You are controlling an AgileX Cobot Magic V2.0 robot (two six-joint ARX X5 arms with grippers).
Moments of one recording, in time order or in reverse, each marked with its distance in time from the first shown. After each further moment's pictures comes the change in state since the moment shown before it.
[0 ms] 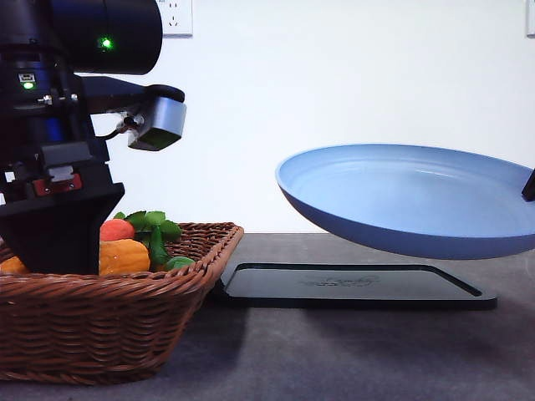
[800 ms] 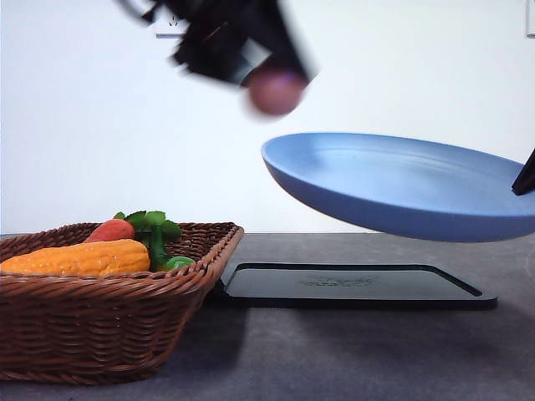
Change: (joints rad) left_arx -0.063 0.004 0.342 0.337 0.319 -0.182; right_arx 0.001 0.000 0.000 -0.015 -0.088 0.022
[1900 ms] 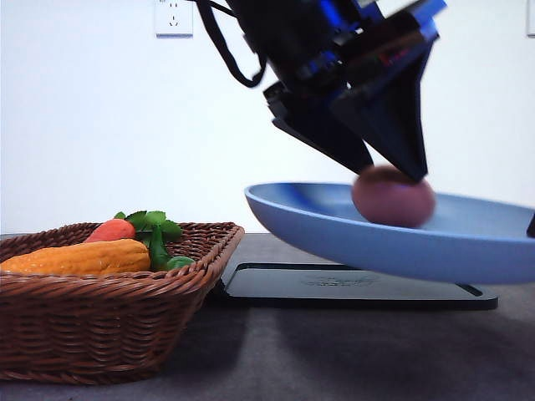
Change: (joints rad) left_arx -0.268 0.181 0.000 0.022 -0.375 0.090; right_arx 0.033 0.084 0.000 -0.125 -0.020 0.008
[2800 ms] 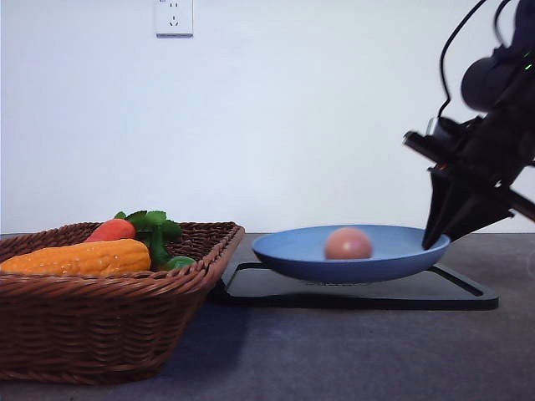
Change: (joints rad) left_arx 0.026 -0.604 0.000 -0.434 -0.322 -0.109; right_arx -0.005 0.819 0.636 0.042 0.105 -0.116
